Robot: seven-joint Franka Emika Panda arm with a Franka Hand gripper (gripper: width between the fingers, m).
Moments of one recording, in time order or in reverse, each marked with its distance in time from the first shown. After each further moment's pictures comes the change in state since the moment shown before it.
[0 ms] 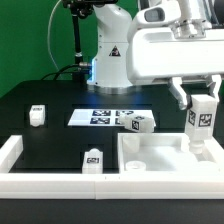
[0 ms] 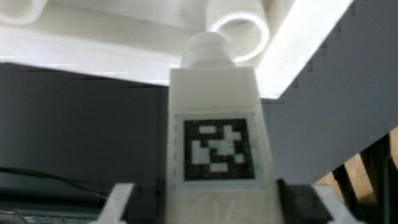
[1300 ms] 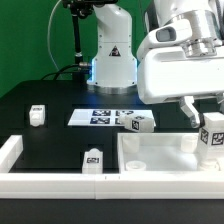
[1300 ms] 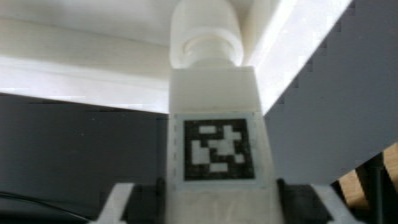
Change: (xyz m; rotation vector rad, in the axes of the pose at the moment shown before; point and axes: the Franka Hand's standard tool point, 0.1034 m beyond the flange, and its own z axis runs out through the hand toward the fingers) arm -0.004 -0.013 0.027 0.018 -0.007 -0.004
